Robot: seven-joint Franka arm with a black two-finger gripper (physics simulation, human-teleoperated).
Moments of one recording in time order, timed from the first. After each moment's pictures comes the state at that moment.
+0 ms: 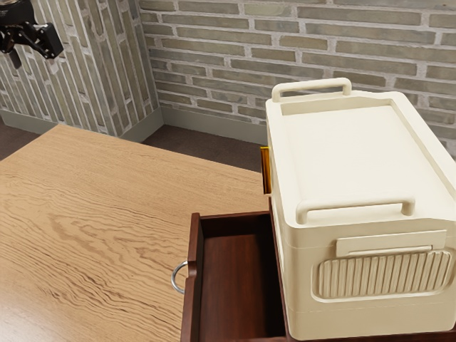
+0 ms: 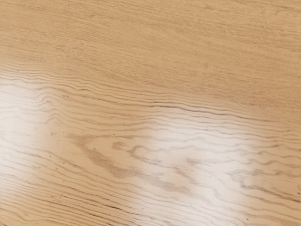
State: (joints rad) arm -0.45 -0.07 0.70 -1.40 0.15 1.49 0.07
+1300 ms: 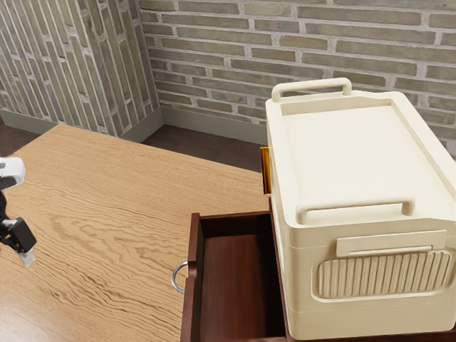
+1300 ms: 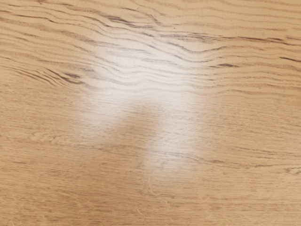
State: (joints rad) arm 0.14 -0.98 0.15 -2.75 0.08 1.75 0.08
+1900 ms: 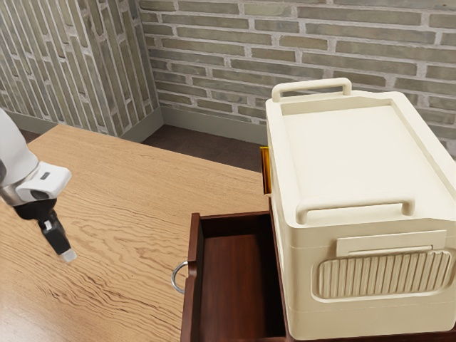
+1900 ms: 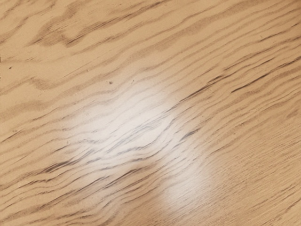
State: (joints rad) arm -0.29 -0.78 0.47 -2.73 0.25 2.10 0.50
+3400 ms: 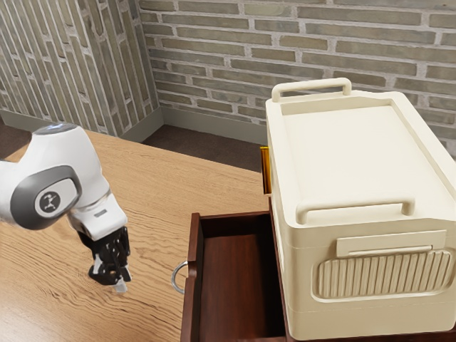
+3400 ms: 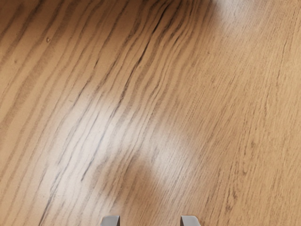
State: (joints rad) arm -0.08 -0.54 -0.10 -2.69 -0.25 2.11 1.13
